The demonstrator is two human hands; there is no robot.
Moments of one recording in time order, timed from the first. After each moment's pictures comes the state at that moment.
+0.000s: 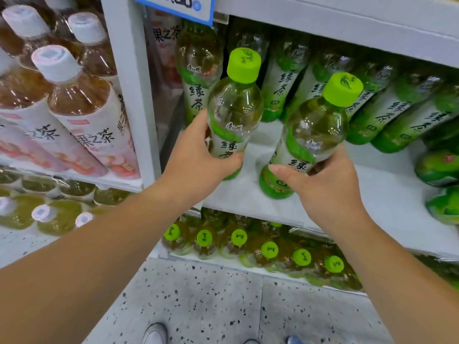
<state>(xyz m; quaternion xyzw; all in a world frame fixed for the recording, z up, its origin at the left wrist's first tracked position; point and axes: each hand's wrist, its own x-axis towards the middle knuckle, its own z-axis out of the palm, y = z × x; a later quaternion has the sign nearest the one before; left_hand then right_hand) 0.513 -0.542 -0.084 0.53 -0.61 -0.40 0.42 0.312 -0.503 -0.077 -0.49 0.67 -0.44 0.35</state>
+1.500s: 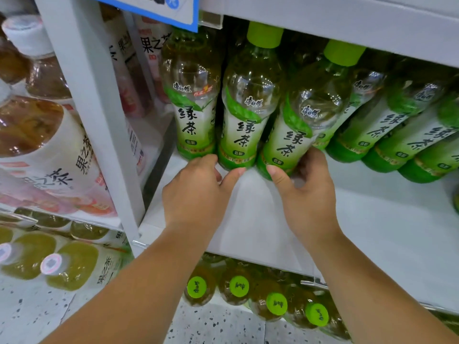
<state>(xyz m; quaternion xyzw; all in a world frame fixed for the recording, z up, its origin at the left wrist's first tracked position) 0.486 -0.583 -0.139 0.74 -0.61 -0.16 0.22 0.314 -0.578 -0.155 -0.53 0.62 -0.49 0.29</state>
